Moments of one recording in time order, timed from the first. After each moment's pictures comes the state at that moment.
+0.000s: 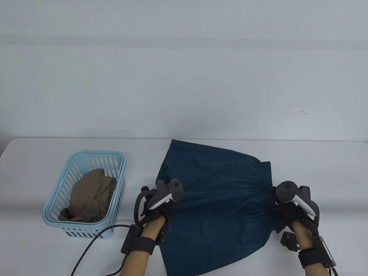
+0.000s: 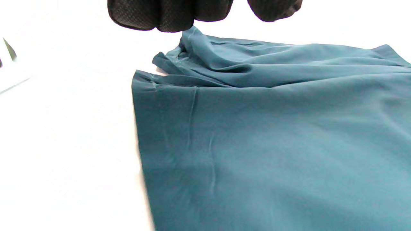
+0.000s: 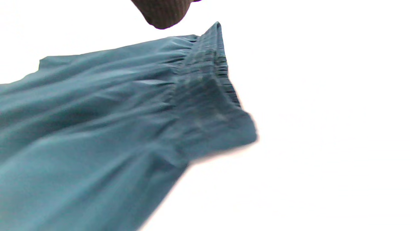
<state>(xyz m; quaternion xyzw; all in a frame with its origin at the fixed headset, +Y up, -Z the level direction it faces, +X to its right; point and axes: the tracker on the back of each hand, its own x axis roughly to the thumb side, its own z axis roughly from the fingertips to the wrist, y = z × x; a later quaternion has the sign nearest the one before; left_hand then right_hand) -0.096 -0.699 -0.405 -0.15 -0.10 0.01 0.98 0.328 -0.734 -0.418 -0.05 0.18 0.98 0.09</state>
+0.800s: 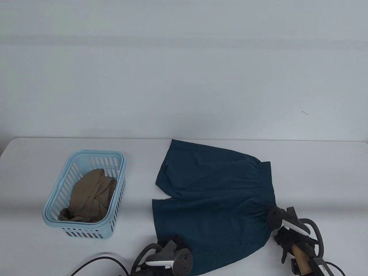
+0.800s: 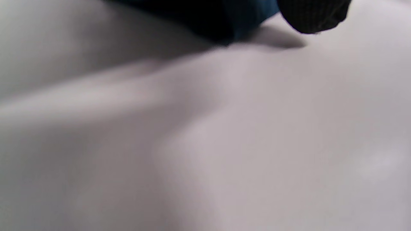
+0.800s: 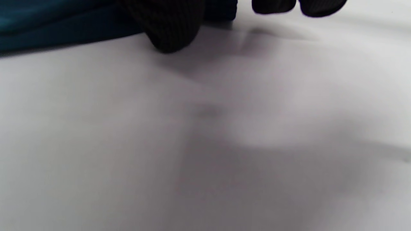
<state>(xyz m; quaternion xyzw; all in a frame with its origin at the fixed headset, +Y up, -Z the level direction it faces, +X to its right) -0.069 -0.785 -0.278 -0.30 -0.35 -0.06 0.89 0.300 -0.776 -0.380 0.00 0.27 0.96 -0.04</state>
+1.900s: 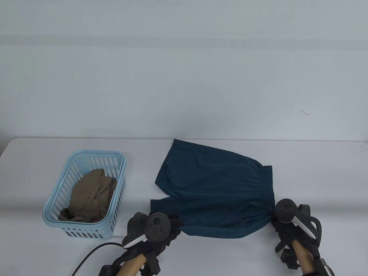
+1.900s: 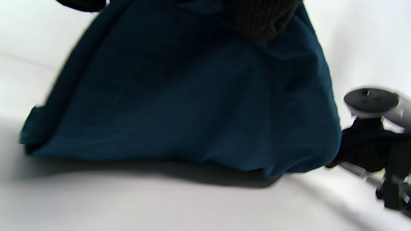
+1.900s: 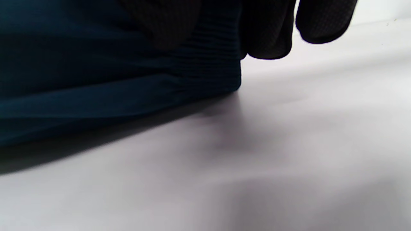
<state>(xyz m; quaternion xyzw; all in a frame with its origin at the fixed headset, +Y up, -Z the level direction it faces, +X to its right) -0.119 -0.666 -0.324 -0.01 -0.25 0.21 0.94 0.305 -0.730 -0.376 -0.04 0.11 0.99 0.12</state>
